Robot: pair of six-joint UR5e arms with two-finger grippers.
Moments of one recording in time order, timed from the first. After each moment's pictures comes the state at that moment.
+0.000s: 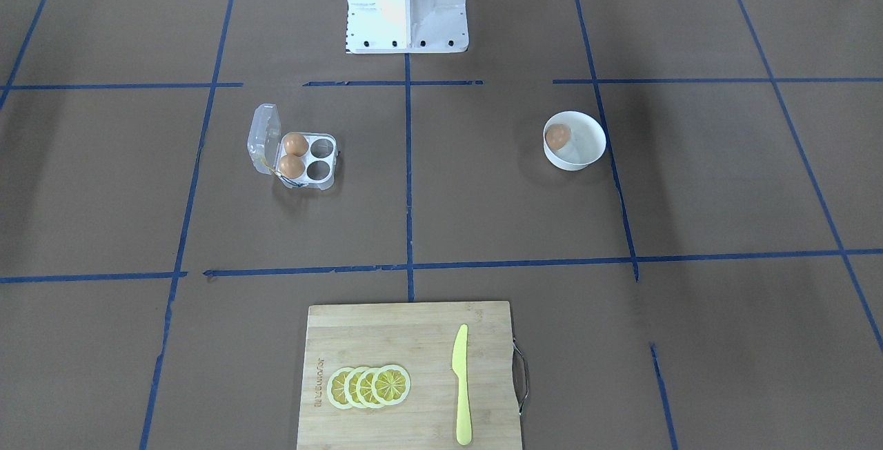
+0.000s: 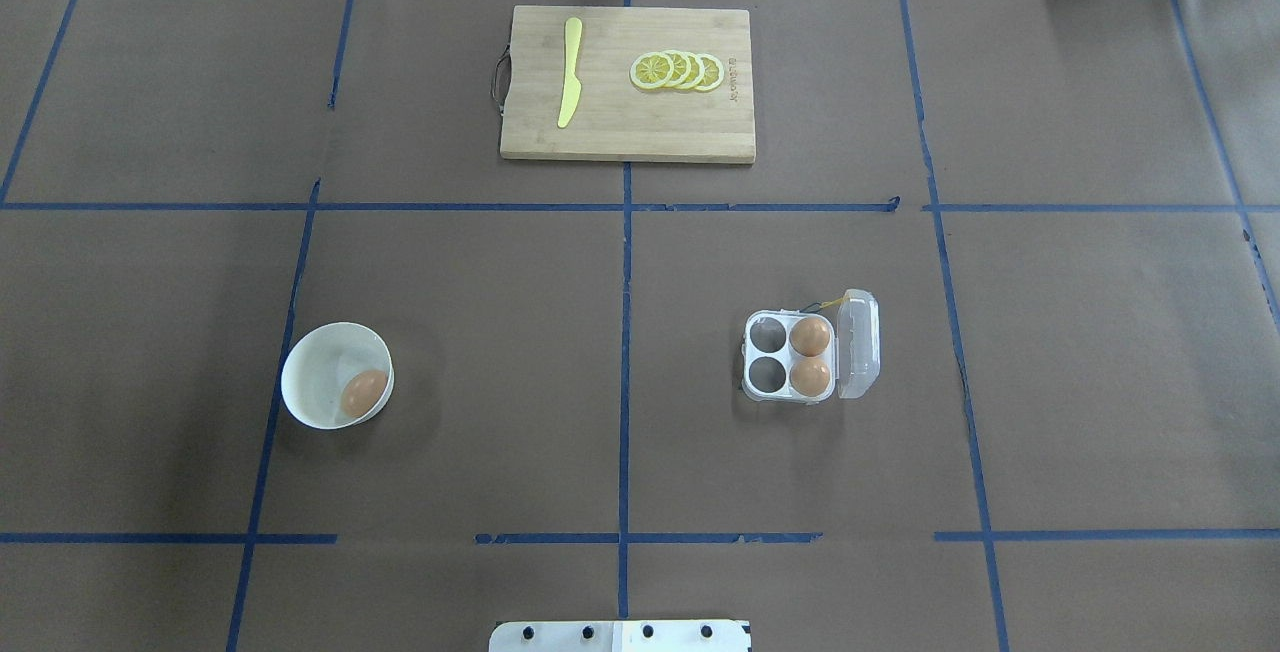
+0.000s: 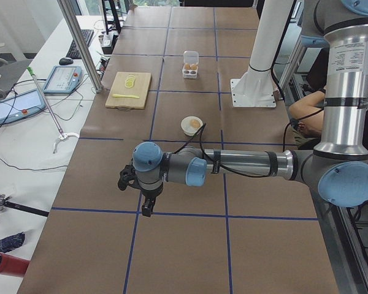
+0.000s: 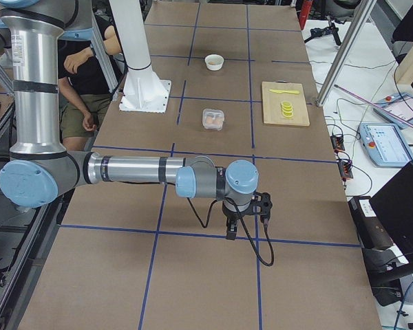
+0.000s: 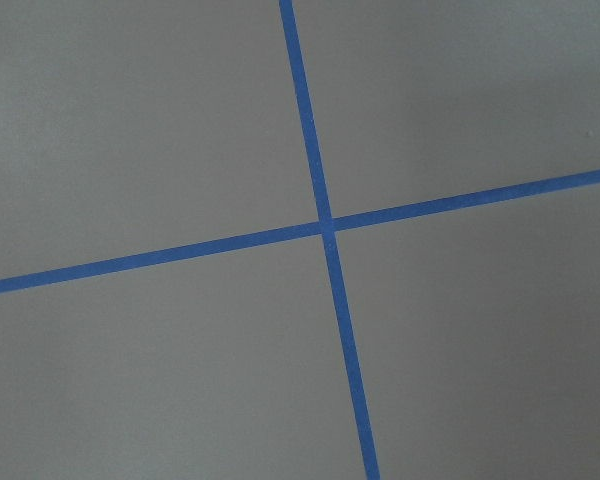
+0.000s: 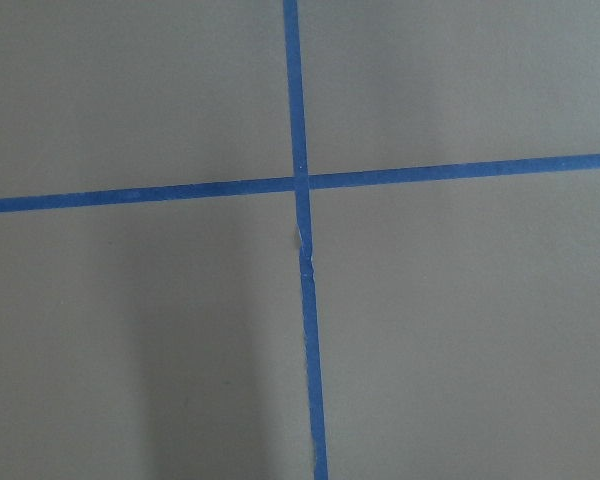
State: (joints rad) left arm -1.54 -1.56 -1.60 -1.69 -2.35 0.07; right arm 1.56 -1.61 1.63 -1.57 2.36 0.11
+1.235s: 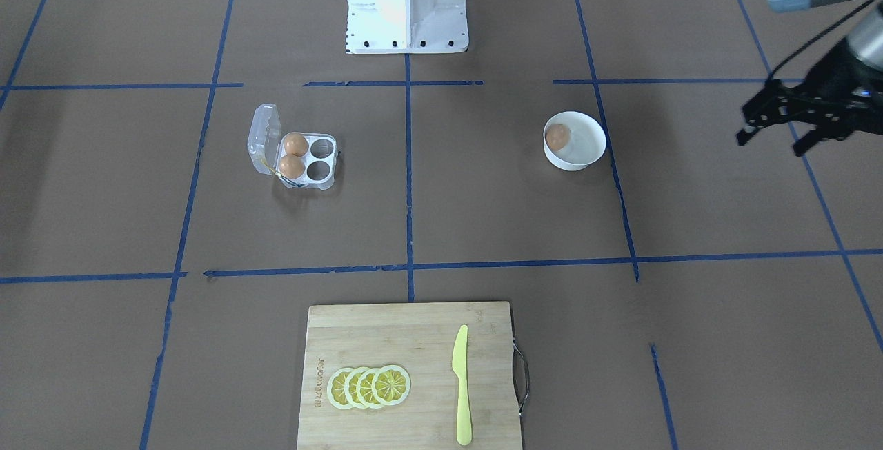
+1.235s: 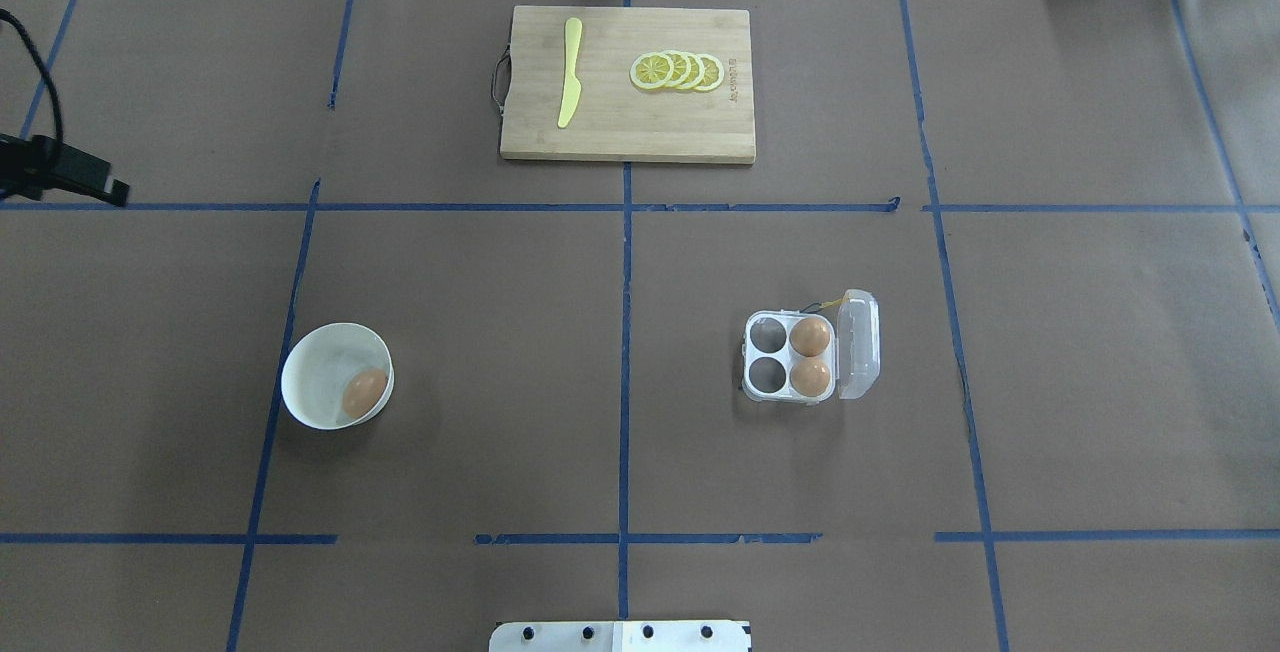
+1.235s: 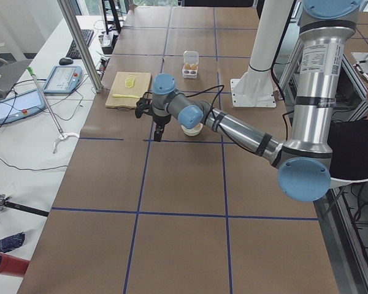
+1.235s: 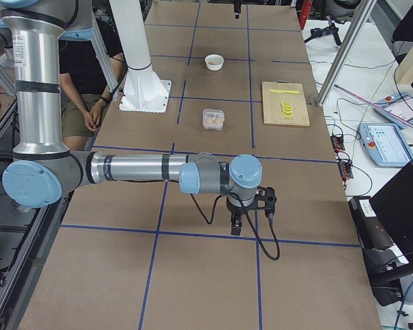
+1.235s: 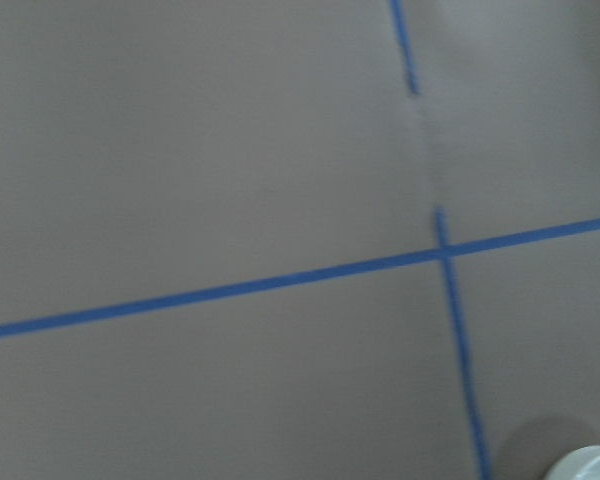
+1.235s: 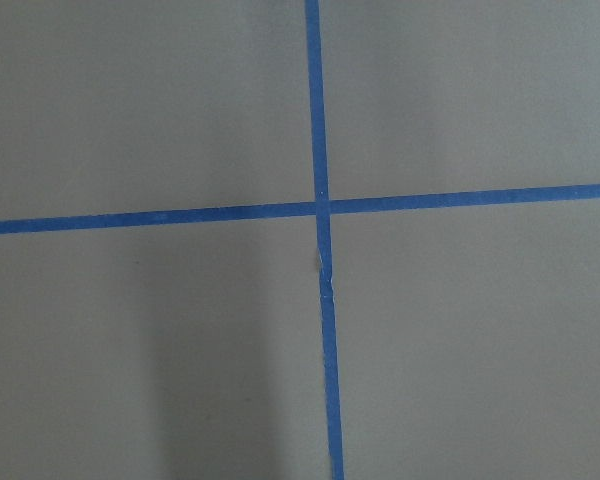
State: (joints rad) left arm -1.07 -1.63 -1.98 -1.84 -2.25 -0.74; right arm 1.56 -1.59 1.64 -1.57 2.37 0.11
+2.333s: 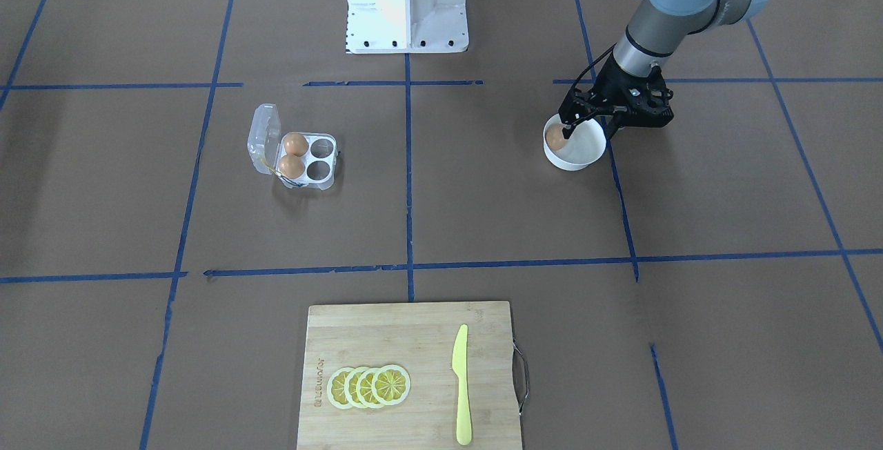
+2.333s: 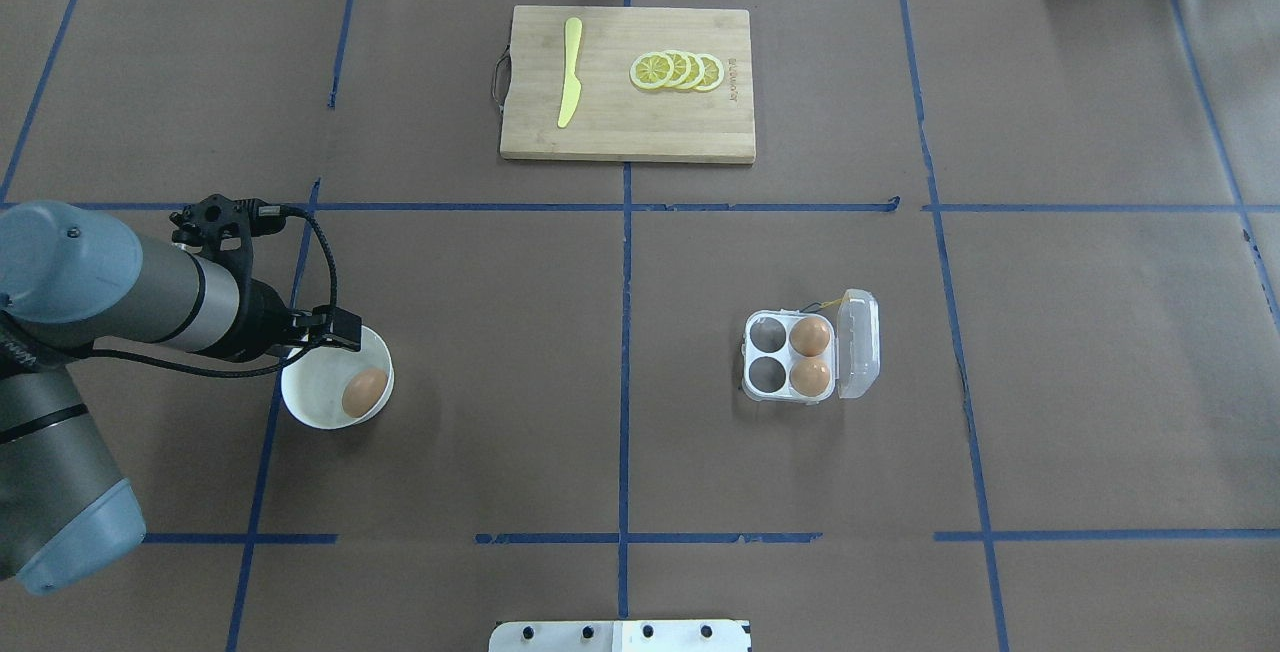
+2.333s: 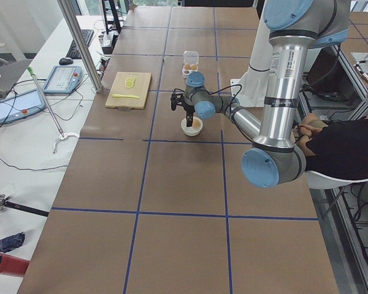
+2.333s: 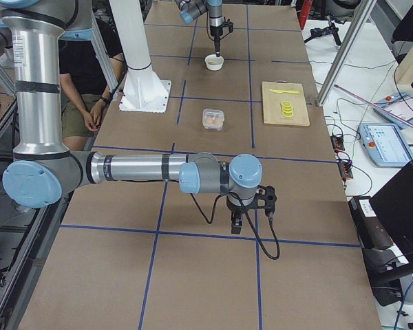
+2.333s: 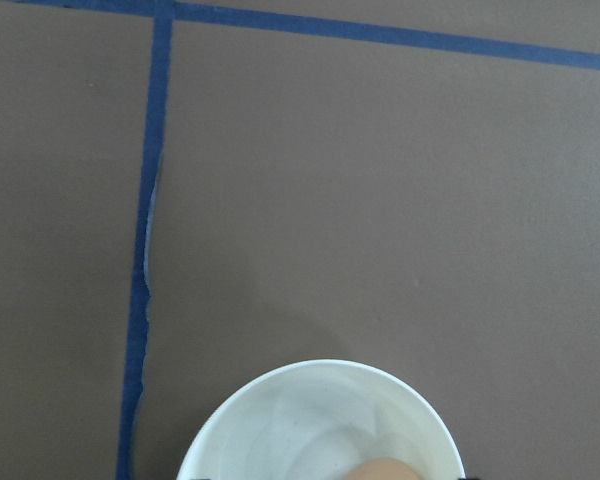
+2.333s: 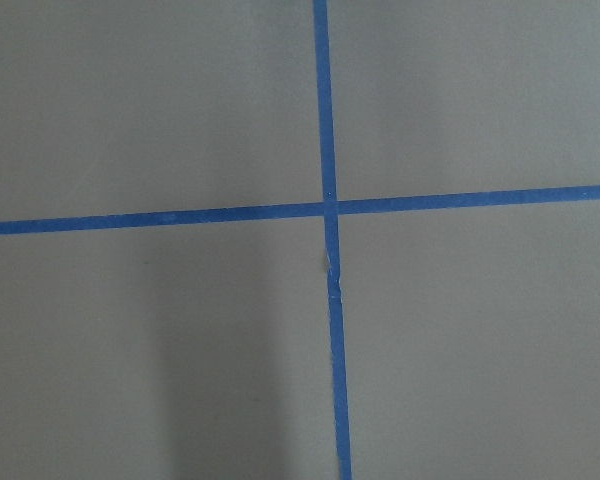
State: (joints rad) left arm -0.61 -1.70 -1.94 -1.96 -1.94 -1.23; right arm 1.56 -1.59 1.64 -1.57 2.39 0.11
